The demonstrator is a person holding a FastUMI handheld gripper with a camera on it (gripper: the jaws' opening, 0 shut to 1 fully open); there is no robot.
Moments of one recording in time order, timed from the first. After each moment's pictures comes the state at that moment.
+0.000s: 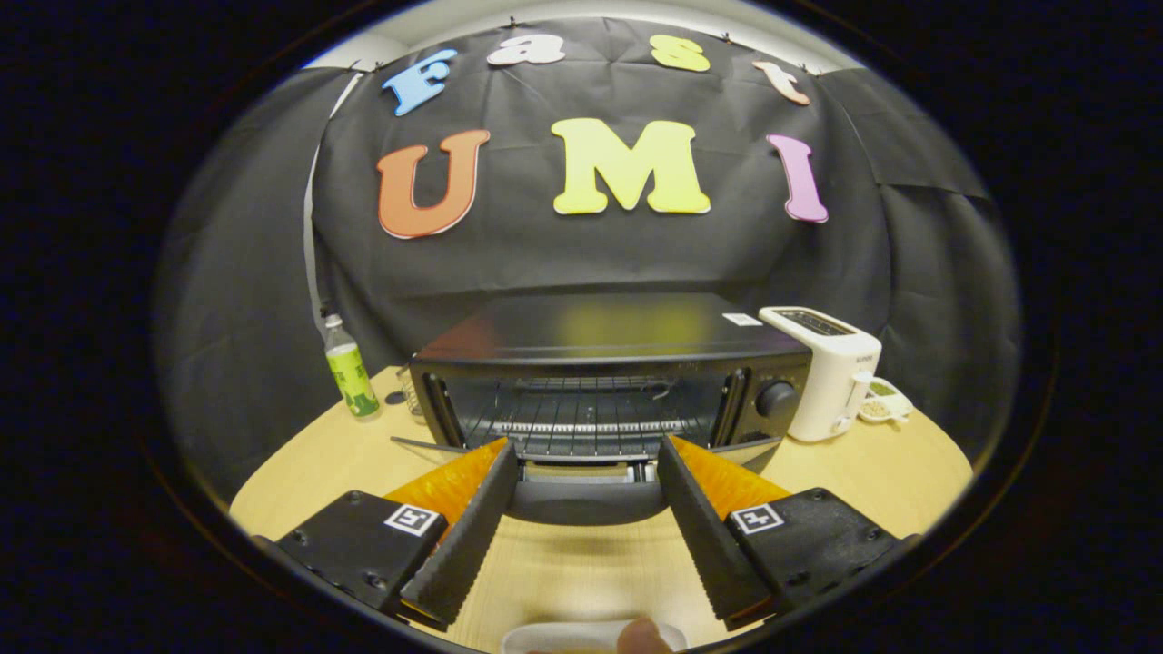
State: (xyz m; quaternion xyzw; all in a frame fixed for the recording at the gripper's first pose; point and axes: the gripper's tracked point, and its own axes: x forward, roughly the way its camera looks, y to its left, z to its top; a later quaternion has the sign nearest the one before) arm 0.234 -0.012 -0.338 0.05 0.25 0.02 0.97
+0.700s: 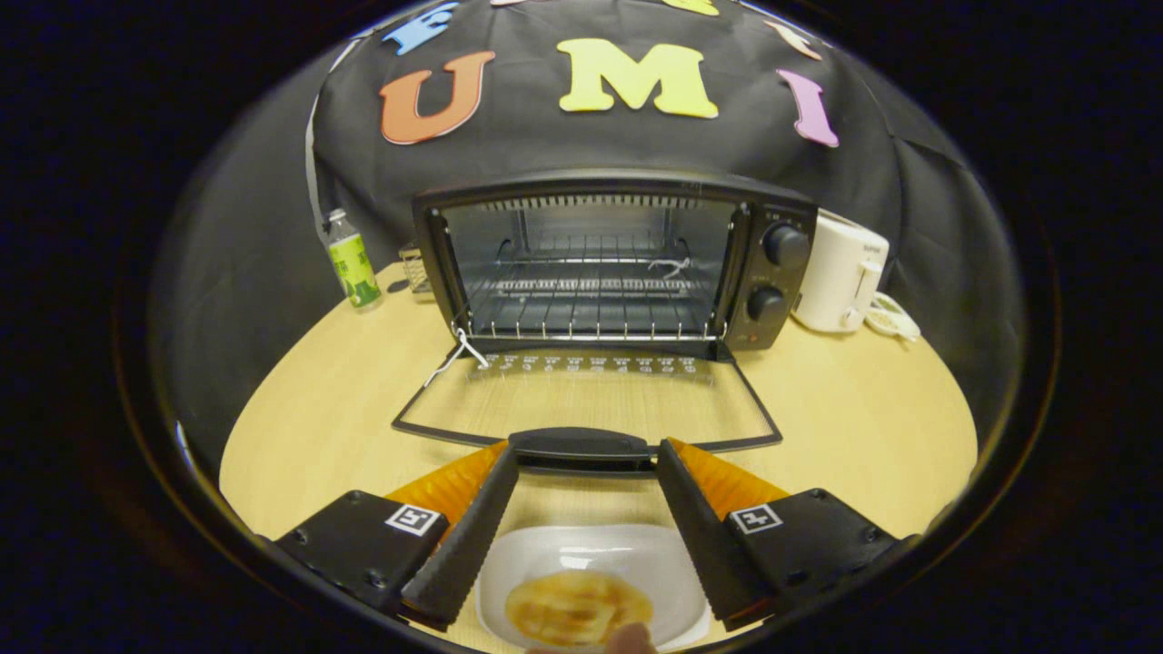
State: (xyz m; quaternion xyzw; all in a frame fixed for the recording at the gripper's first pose) arm 0.158 -0.004 -0.427 0.05 0.41 0.03 0.91
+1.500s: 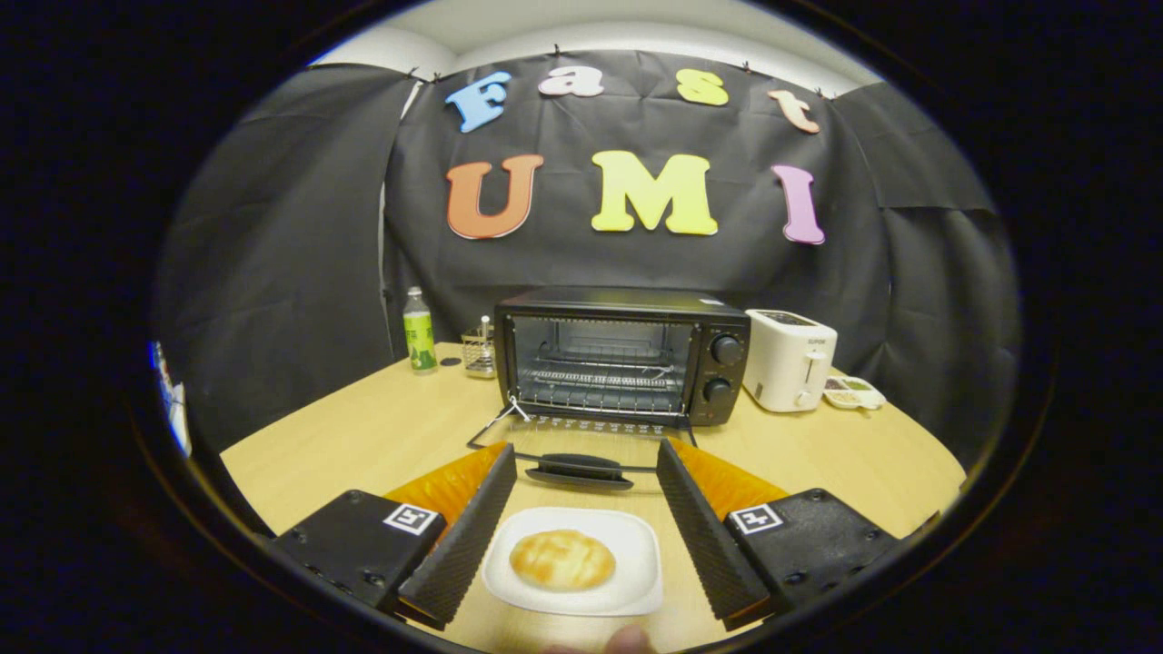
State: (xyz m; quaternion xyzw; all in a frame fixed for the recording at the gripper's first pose) arm 0.065 -0.030 -0.326 0.02 0.18 0.07 0.98
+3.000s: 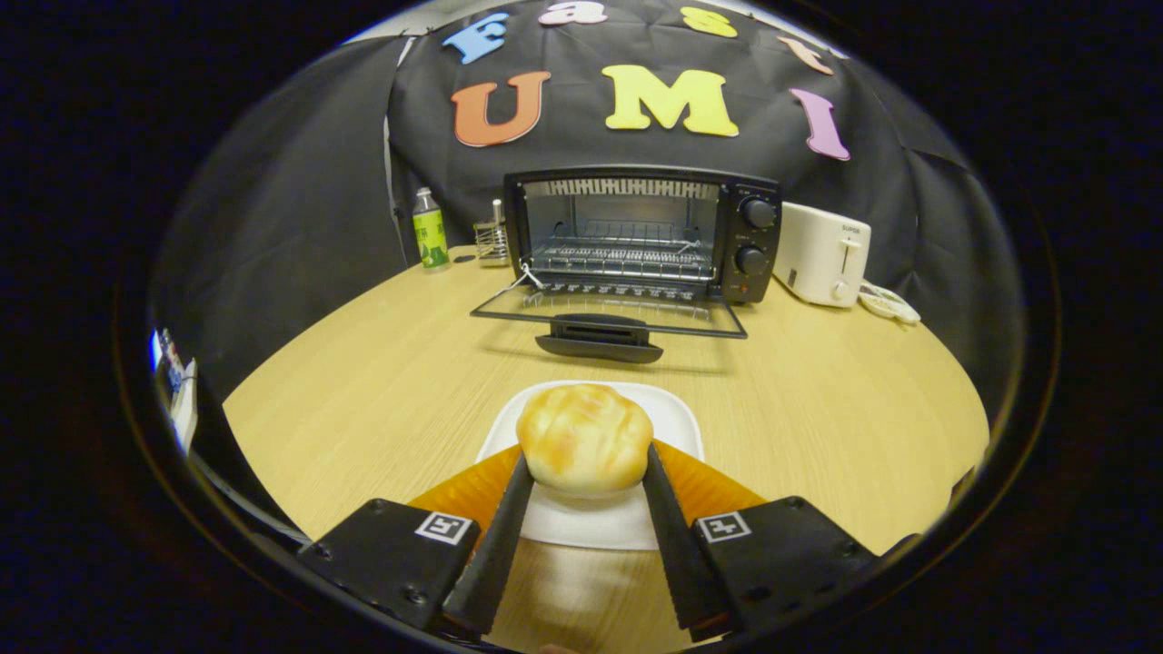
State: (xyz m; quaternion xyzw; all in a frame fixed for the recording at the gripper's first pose) arm 0.033 -0.014 -0.423 0.03 0.34 0.10 0.93
